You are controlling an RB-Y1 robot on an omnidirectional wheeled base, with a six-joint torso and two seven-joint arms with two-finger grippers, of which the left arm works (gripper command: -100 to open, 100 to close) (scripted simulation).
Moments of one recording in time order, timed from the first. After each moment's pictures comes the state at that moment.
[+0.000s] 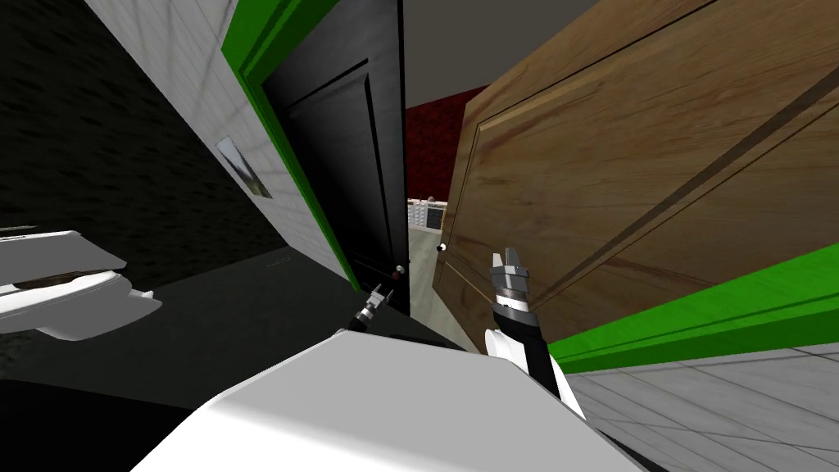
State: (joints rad) arm 0.15 0.28 -0.17 -0.93 -0.16 -0.88 -1.20
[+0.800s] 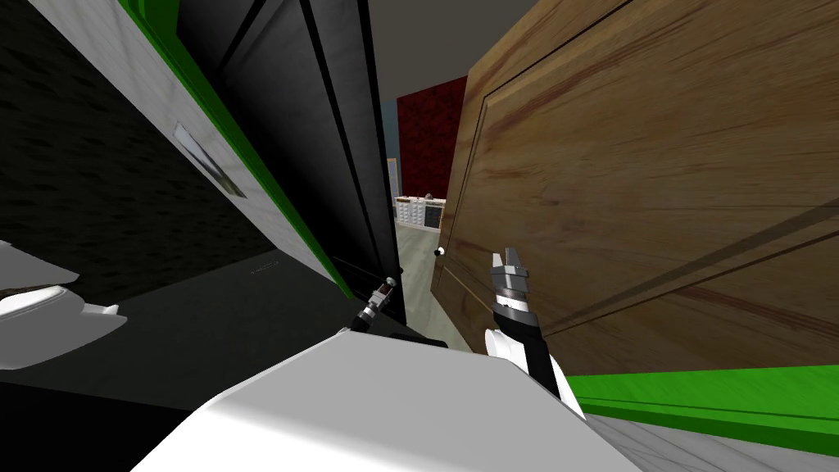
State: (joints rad) arm 0.13 0.25 -0.16 -0.91 -0.16 -0.87 -1.22
